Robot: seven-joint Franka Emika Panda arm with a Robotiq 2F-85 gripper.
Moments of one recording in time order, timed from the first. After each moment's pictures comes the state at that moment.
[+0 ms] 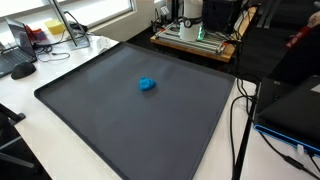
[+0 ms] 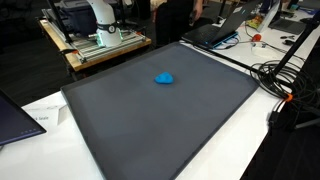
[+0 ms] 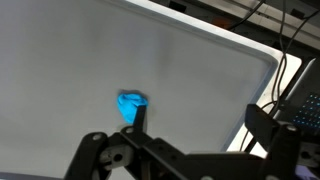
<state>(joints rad) 0.11 -0.74 -0.08 -2.62 0.07 1.96 -0.31</state>
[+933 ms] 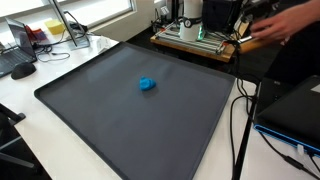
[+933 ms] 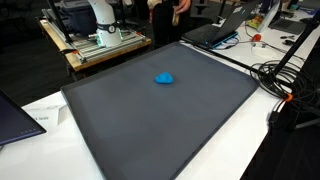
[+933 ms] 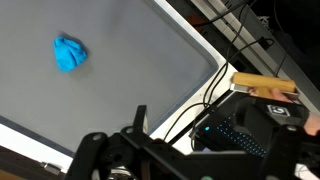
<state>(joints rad) 0.36 -0.75 0.11 -2.52 0.14 1.92 -0.30</state>
